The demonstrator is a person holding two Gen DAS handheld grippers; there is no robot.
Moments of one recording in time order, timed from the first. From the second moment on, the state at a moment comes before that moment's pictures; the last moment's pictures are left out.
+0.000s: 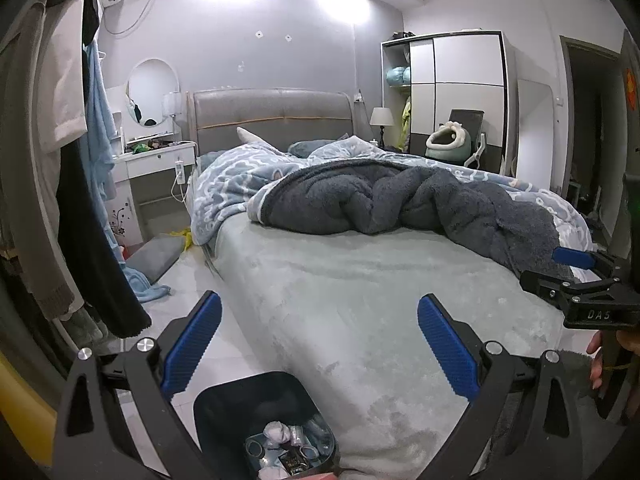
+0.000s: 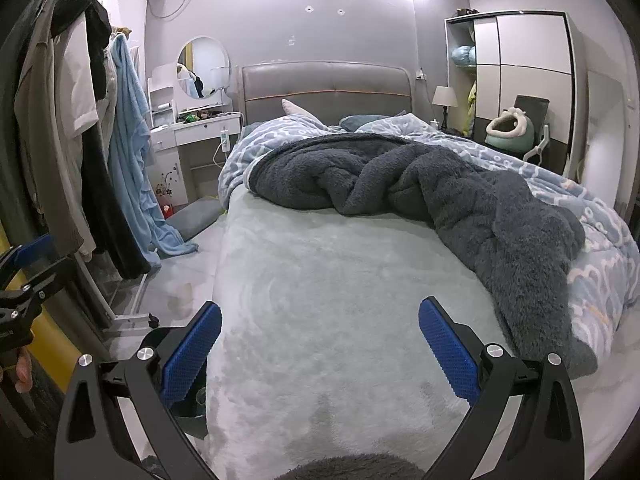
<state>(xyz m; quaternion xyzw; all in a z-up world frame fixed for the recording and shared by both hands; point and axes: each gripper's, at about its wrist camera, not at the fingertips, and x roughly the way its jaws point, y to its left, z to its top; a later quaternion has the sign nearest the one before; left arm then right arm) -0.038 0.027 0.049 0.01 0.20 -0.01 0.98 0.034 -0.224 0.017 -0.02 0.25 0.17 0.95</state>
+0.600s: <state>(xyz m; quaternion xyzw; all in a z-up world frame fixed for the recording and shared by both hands) -0.036 0.028 0.047 0.01 0.20 0.01 0.98 0.030 -0.221 0.017 -0.03 0.24 0.17 0.95</state>
